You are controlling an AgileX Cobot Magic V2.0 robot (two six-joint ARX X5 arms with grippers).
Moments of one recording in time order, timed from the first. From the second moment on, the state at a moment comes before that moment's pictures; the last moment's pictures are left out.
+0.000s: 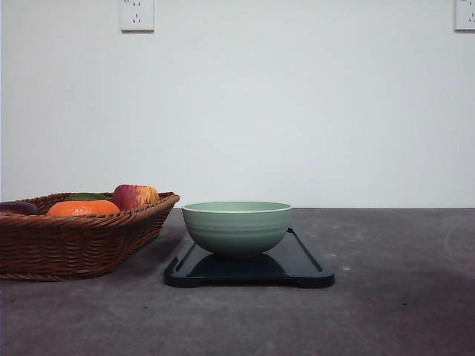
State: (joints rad) left_arx -0.01 0.00 0.03 -0.18 0.02 -0.09; right_arx 0.04 0.00 0.02 -0.12 0.01 -0.07
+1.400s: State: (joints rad) left_arx -0.01 0.00 0.03 -0.18 0.02 -0.09; right_arx 0.04 0.00 0.02 -0.12 0.01 -0.07
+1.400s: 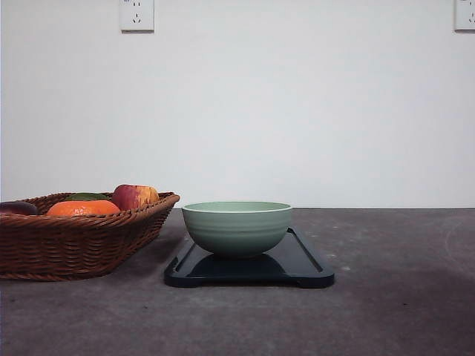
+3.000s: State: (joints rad) left_arx -0.01 0.00 0.03 -0.18 0.02 -0.09; right_arx 0.04 0.00 0.02 -0.12 0.01 -0.07
